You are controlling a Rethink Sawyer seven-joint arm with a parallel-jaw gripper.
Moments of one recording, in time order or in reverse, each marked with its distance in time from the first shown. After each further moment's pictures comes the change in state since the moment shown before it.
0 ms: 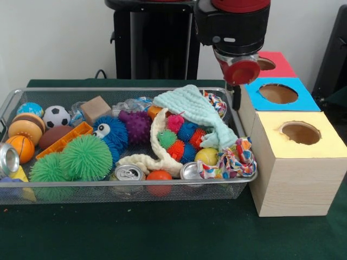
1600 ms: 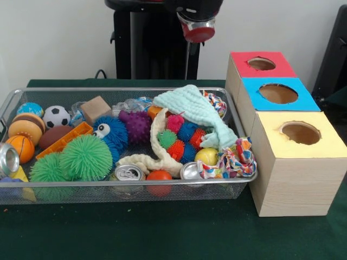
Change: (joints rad) arm -0.075 -0.085 0.021 0.091 -0.232 0.403 0.000
